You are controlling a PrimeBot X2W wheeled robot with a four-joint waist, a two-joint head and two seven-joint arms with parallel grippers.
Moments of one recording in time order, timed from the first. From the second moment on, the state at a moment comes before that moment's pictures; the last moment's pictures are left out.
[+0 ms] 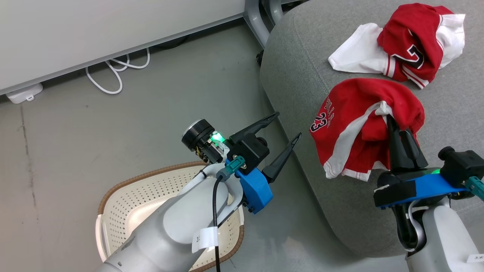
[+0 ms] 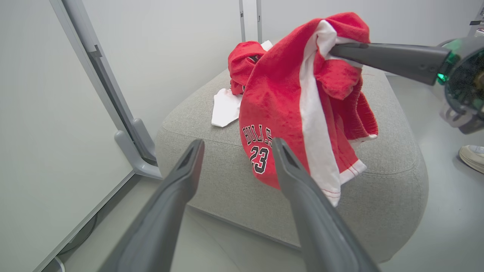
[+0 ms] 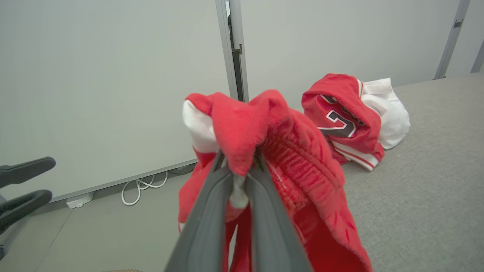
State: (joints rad) left arm -0.77 0.07 -0.96 0.67 -0.40 -0.13 -0.26; right arm -0.33 -0.10 -0.01 0.30 0.27 0.13 -0.26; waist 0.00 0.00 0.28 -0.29
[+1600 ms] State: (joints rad) left arm -1.01 0.19 -0.94 0.57 -0.31 -0.12 -0.26; right arm -1.05 -0.49 -0.45 0.41 0.13 0.13 -0.26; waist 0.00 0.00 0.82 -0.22
